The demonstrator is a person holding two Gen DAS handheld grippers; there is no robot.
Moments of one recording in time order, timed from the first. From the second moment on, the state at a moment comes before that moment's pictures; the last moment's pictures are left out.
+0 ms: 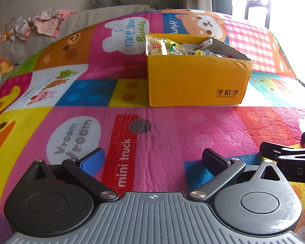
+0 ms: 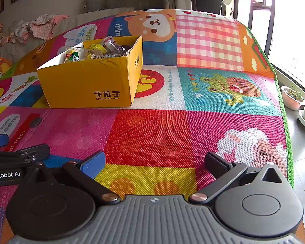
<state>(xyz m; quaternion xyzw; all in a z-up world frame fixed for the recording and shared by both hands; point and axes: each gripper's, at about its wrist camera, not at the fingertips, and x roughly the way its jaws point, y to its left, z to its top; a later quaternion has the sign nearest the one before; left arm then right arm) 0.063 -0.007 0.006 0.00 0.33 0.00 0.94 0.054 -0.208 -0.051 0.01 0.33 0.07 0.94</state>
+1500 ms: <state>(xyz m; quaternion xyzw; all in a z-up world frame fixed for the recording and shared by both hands) 0.065 -0.009 0.007 0.00 0.33 0.01 0.94 0.054 -0.208 -0.051 0.01 0.33 0.07 0.94</state>
